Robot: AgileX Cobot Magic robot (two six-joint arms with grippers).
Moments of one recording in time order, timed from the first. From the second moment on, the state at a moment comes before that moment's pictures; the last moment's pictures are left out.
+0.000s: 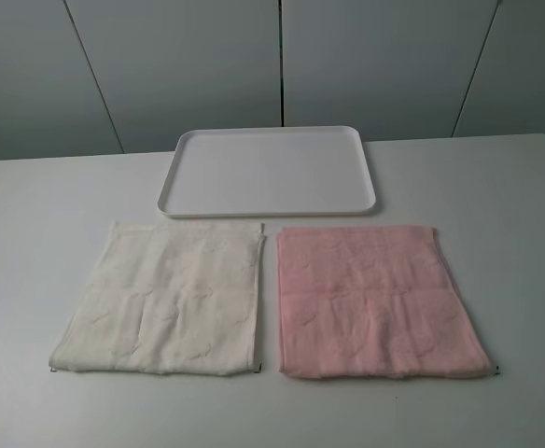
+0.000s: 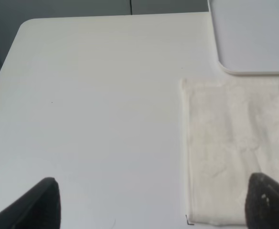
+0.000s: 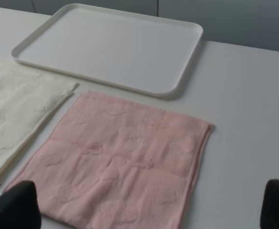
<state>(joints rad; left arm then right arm) 0.08 0.00 -0.51 -0.02 1.09 0.03 0.20 0.00 -0.51 0.17 1.10 -0.12</state>
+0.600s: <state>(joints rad) 0.08 0.00 -0.51 -0.02 1.09 0.03 0.20 0.00 -0.51 0.17 1.10 -0.12</state>
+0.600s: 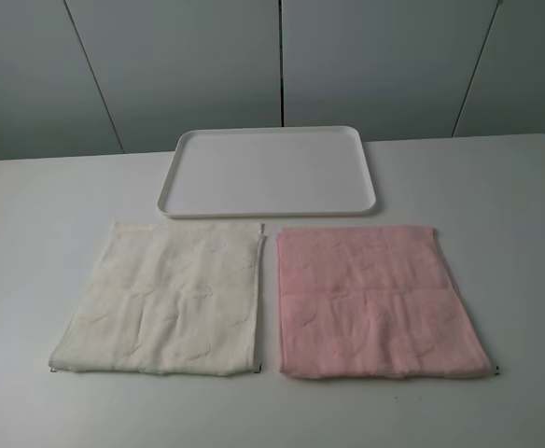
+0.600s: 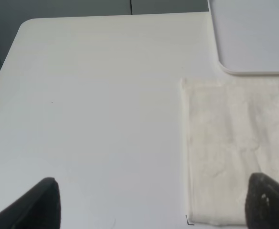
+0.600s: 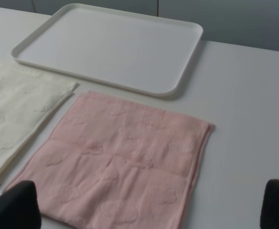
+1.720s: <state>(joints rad) 0.08 0.00 -0.51 -0.02 1.09 0.03 0.20 0.00 -0.51 0.17 1.10 -0.12</state>
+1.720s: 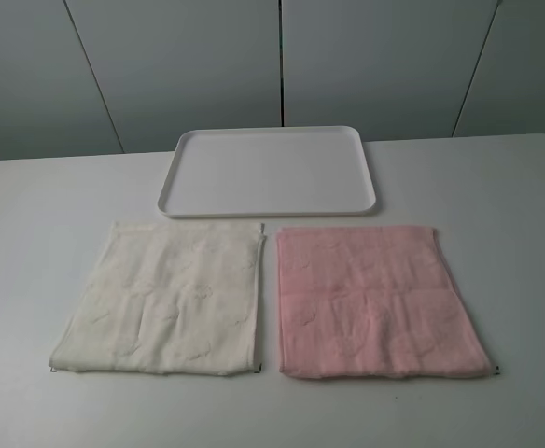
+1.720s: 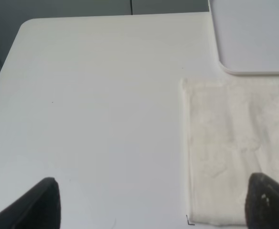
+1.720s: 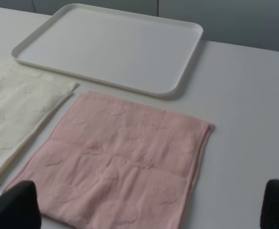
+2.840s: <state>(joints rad) 0.08 0.82 -0.86 -0.08 1.05 0.74 0.23 0.78 -0.71 0.41 0.92 -0.49</state>
